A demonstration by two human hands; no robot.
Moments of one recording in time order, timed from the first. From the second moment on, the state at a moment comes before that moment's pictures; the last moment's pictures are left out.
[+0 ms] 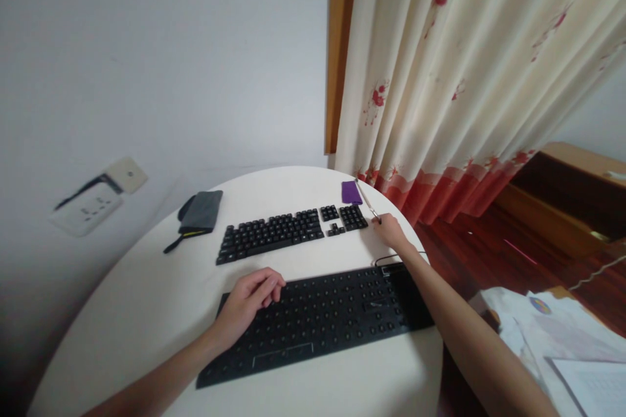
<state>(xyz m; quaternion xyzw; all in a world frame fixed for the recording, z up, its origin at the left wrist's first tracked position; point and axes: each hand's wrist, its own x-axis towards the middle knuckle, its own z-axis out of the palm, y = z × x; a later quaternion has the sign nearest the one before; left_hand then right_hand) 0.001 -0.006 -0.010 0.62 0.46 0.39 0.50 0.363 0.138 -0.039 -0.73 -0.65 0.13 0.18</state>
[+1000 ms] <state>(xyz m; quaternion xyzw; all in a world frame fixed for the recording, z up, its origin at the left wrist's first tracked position) 0.003 -0.005 -0.011 0.62 0.48 0.39 0.49 0.392 0.172 -0.037 -0.77 -0.59 0.06 0.23</state>
